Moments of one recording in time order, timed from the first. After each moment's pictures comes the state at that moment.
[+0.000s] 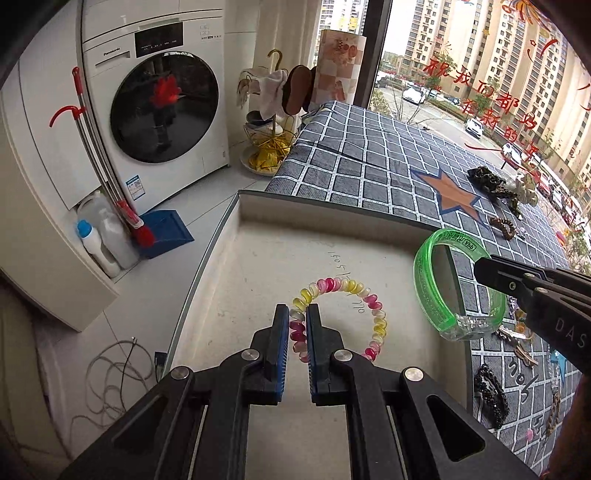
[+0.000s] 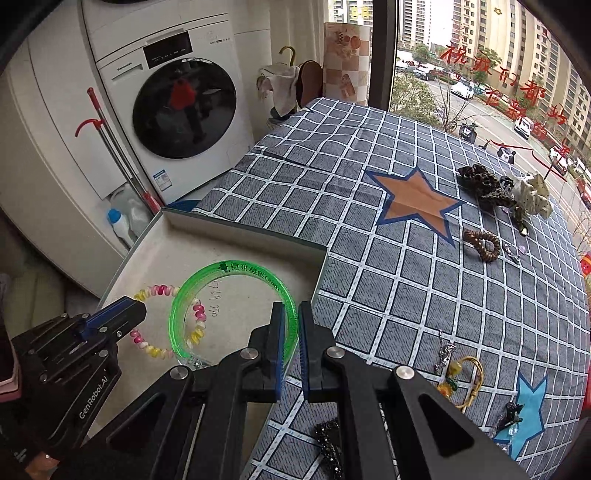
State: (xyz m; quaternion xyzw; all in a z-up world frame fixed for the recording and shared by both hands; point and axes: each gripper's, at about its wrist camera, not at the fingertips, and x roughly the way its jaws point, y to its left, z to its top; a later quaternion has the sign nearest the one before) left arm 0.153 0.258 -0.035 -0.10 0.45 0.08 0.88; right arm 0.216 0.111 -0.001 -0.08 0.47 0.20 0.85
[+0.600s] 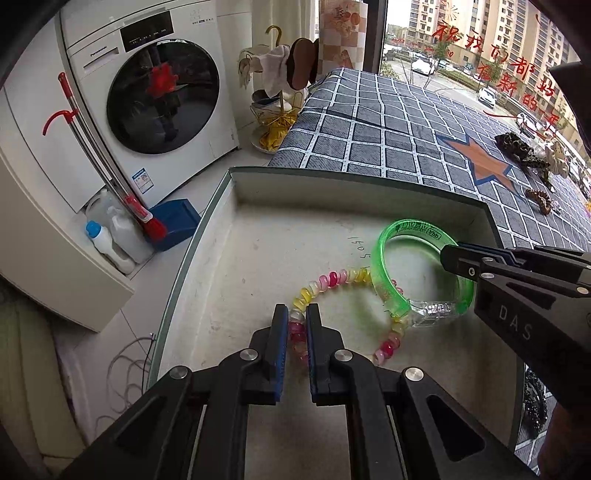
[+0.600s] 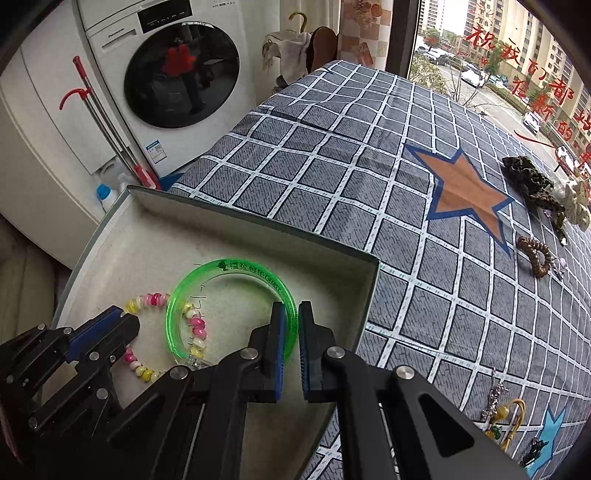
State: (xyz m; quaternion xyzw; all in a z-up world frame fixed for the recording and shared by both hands) left arm 0.182 0.254 -0.064 -0.05 0.50 0.11 0.86; right arm 0.259 0.149 -0.061 -0.11 0.52 0.20 0.82
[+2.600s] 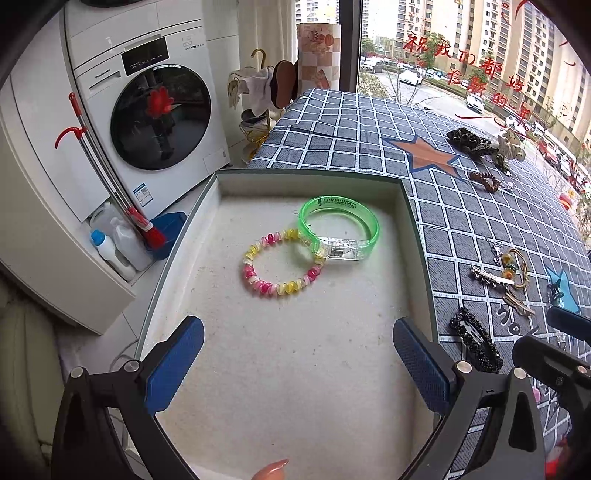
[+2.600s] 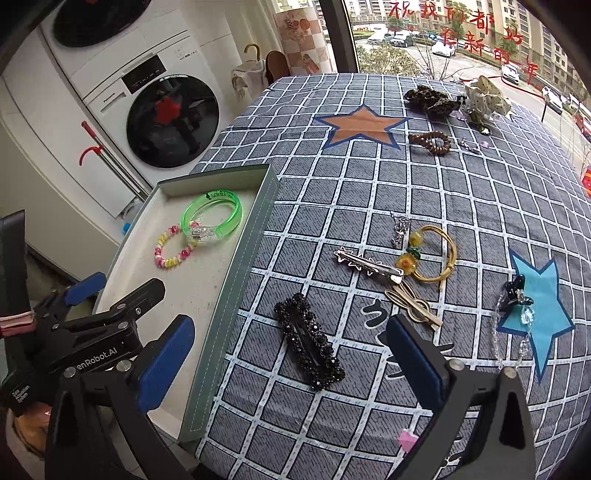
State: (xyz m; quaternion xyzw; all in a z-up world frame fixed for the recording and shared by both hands) left arm 0.111 0.197 -0.025 -0.03 0.47 0.09 0.88; right arm 0.142 0.002 -0.021 0.03 0.51 0.20 0.84
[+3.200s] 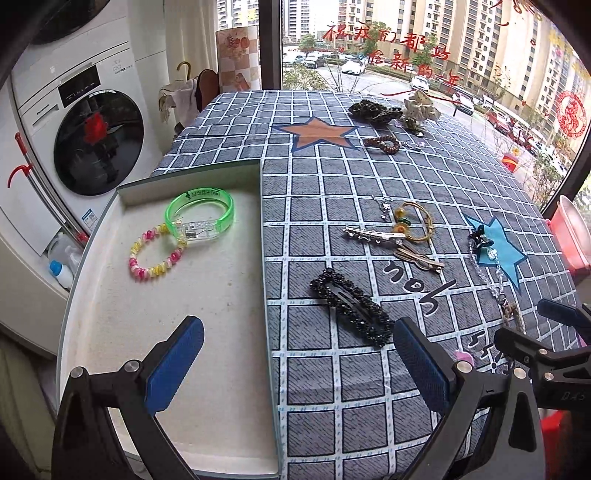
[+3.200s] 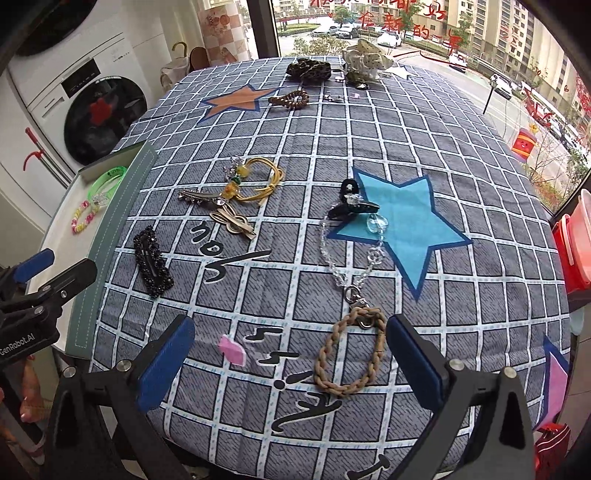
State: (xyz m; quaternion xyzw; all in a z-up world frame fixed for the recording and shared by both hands) left arm 0.088 0.092 -0.019 0.00 0.47 -0.02 0.88; right arm 0.098 -0.118 -0.033 0.00 0.52 0.07 0.85
